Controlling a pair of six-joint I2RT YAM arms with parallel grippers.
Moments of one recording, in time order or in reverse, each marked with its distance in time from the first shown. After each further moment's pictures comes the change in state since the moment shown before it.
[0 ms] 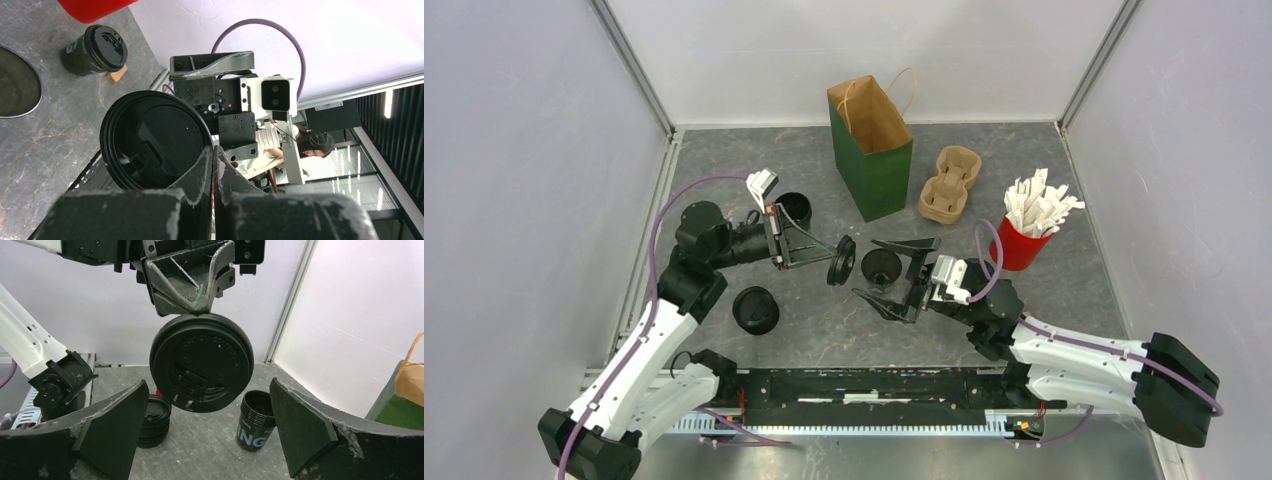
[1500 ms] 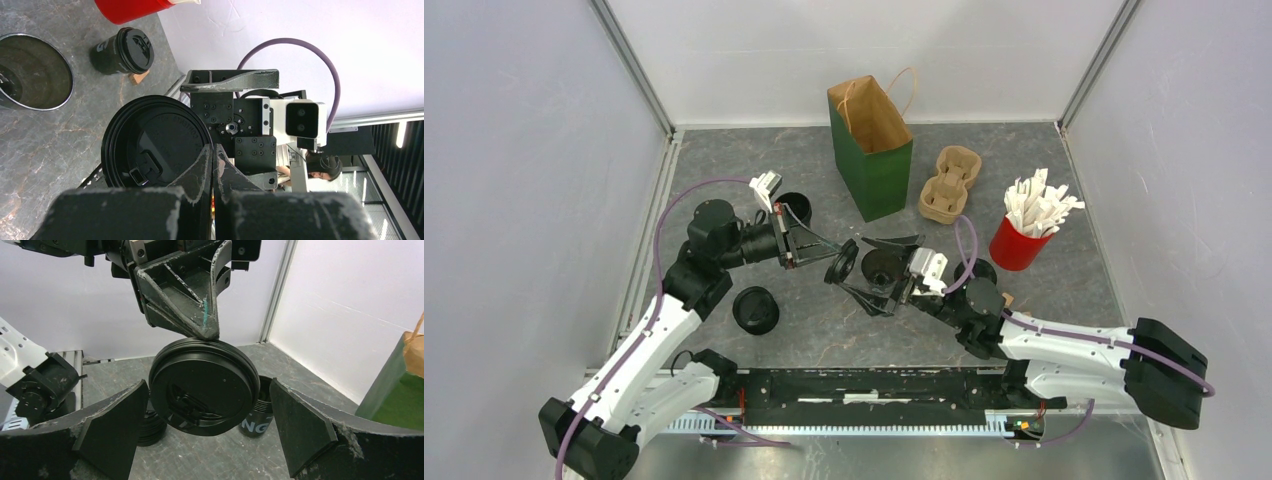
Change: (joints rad) left arm -0.039 0.037 0.001 -0.068 -0.119 0.024; right arm 0.081 0.097 0.072 -0.051 0.174 -0.013
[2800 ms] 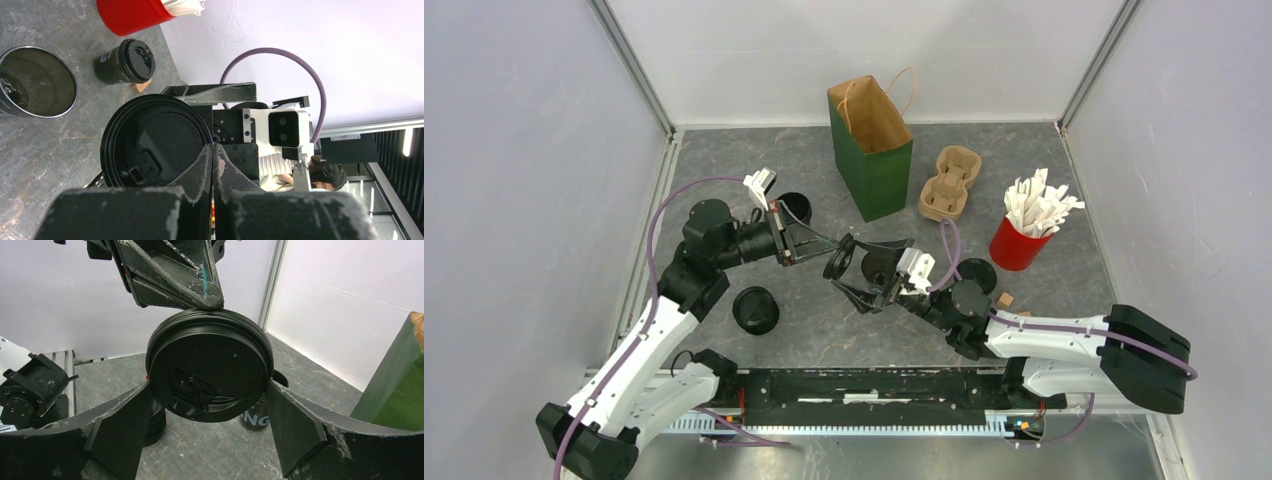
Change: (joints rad) left arm 0.000 -0.016 0.024 -0.028 -0.048 0.005; right arm 0.043 0.119 0.003 0.093 0.091 0.012
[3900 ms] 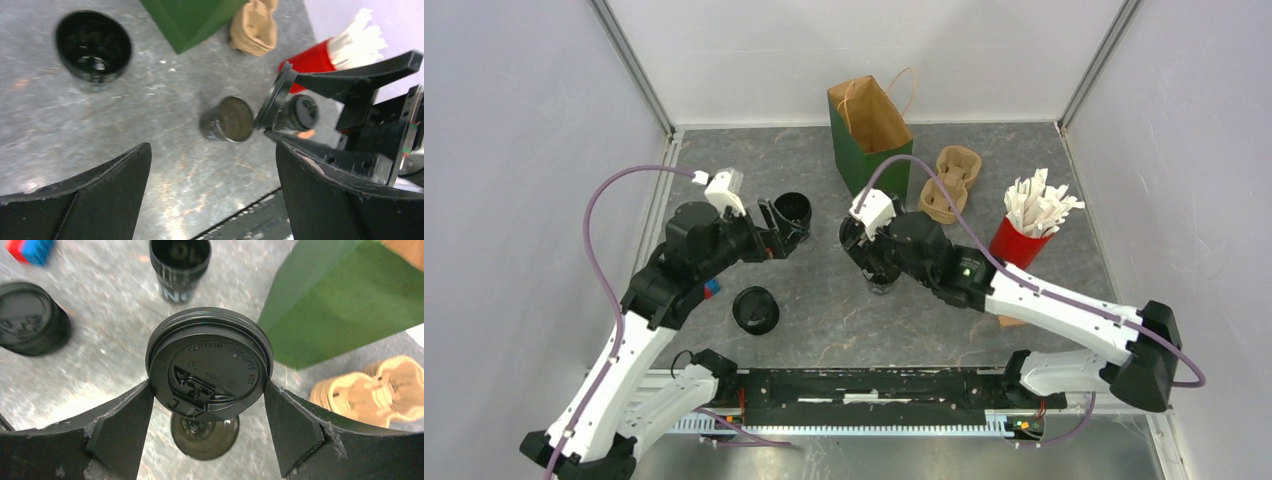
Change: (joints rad) left arm 0.000 -0.038 0.206 -0.506 -0.568 0.534; right arm -0.085 0.023 0.563 -1.198 0.278 0.028
